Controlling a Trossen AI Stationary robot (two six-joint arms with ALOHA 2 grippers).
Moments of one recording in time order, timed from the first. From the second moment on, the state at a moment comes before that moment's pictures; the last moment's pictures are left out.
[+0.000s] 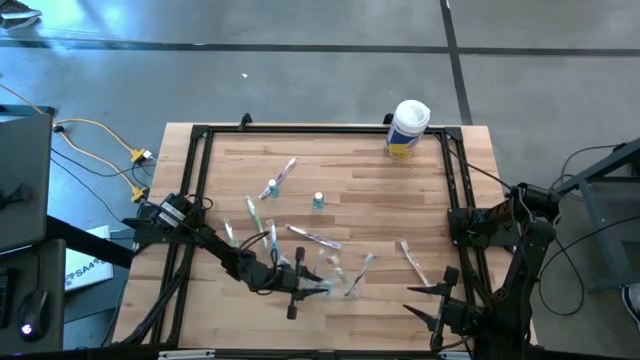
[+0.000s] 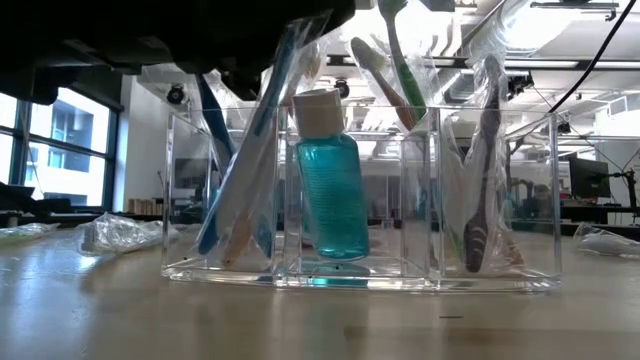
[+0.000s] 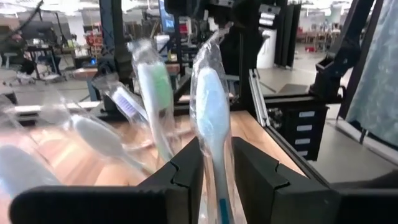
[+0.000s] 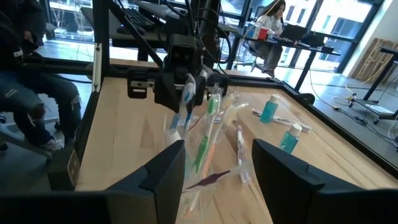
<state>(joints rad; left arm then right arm) -0.57 1.98 0.79 1.31 -0.46 0.04 1.23 1.67 1.24 -0.96 1.39 1.23</state>
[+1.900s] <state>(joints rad) -0.74 1.90 0.98 1.33 -0.91 0.45 1.23 1.66 1.24 -0.96 1.23 1.17</state>
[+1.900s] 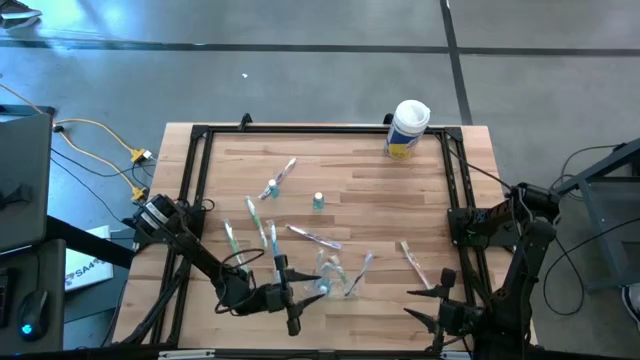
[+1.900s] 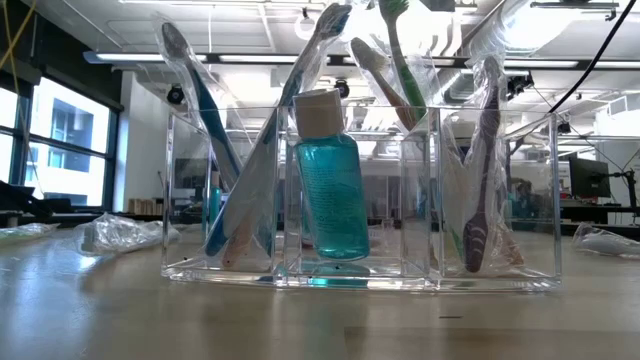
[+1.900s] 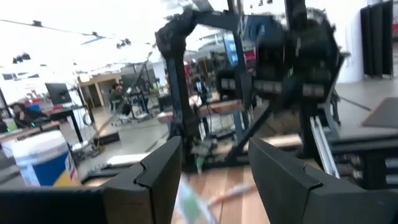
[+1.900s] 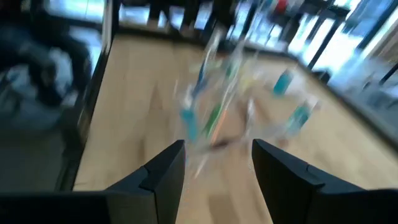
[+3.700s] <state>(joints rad) -0.94 1.90 1.36 0.71 -1.44 0.25 0.86 0.99 0.80 -1.28 0.29 1.72</state>
